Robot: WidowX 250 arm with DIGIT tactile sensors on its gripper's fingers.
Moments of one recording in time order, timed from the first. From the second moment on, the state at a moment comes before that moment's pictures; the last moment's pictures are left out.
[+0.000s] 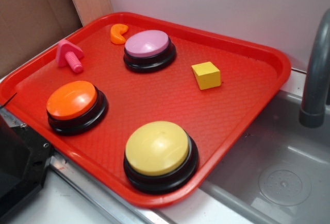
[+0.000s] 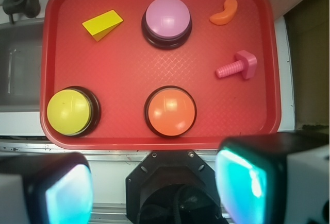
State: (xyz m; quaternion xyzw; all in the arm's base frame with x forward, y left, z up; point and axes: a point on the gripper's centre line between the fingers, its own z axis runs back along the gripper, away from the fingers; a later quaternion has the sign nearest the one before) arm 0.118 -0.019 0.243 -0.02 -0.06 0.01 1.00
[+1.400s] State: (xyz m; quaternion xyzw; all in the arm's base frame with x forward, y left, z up) arm 0.284 -0.090 0.143 -0.04 -0.10 0.43 0.90
